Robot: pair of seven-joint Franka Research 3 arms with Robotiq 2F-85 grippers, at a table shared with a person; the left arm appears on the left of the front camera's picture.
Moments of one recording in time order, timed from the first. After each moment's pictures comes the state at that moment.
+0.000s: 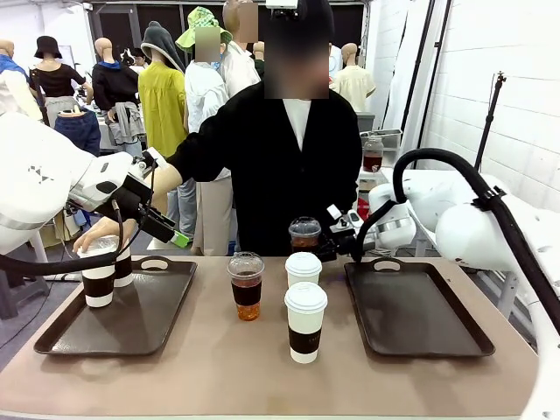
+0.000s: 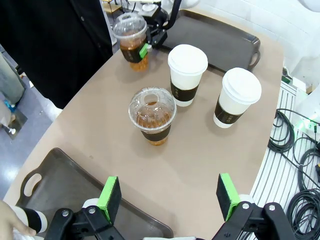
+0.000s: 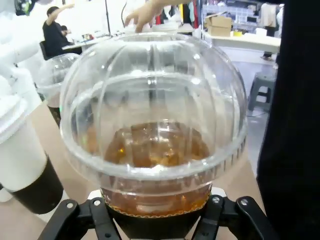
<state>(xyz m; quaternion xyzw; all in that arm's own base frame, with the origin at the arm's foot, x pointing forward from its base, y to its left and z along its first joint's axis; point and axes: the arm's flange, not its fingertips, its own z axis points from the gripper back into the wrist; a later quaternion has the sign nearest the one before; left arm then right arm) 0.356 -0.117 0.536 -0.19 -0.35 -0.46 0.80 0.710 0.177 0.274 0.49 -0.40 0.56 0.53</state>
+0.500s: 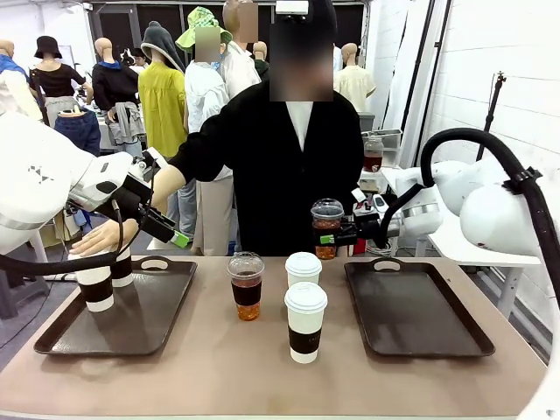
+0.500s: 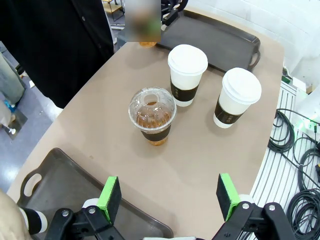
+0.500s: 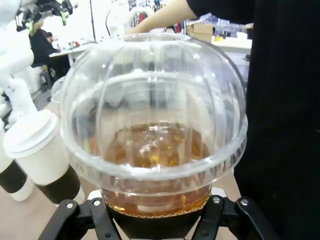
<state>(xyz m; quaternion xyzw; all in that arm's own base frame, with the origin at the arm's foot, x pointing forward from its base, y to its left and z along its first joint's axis) 0.356 -0.117 0.536 -0.19 -0.35 -0.46 0.80 0.694 0.114 0.315 0.47 -0.42 0.54 0.56</state>
